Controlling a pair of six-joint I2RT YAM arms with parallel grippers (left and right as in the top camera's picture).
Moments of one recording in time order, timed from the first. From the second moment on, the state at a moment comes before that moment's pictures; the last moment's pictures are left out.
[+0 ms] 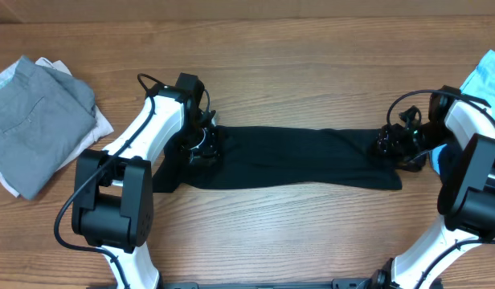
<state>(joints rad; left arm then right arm) -0.23 1.95 1.37 -1.08 0.37 -0.19 -0.35 2.03 1.34 -1.08 -0.42 -0.02</state>
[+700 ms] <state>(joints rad) -0.19 1.95 1.48 -1.14 0.39 -0.18 -0.33 2.04 1.55 -1.18 -0.28 0.09</state>
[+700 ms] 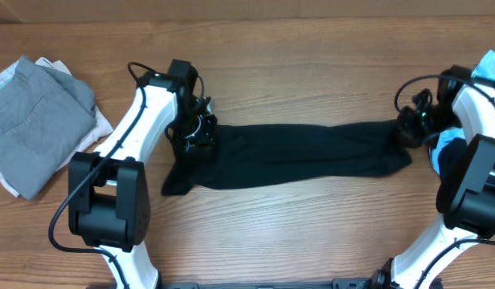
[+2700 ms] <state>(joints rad) -0.12 1.95 1.49 -1.20 0.38 -0.18 0.17 1.84 1.50 -1.16 -0.01 0.33</state>
